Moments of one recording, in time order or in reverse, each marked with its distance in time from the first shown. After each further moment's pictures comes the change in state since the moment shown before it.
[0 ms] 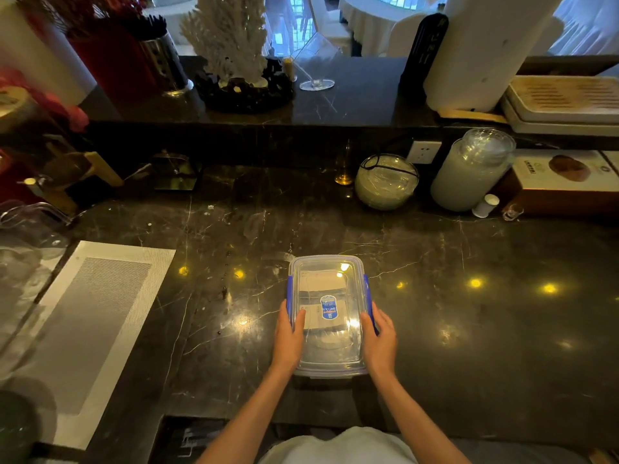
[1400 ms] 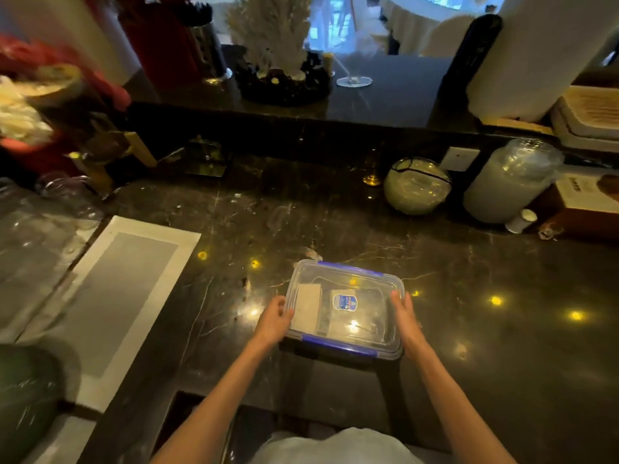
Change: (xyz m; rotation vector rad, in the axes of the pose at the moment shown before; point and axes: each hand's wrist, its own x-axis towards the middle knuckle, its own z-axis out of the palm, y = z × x) left_hand 0.005 0.033 -0.070 0.276 -0.029 -0.121; right_hand 0.054 -0.035 -0.013 -0.177 -0.255 0.298
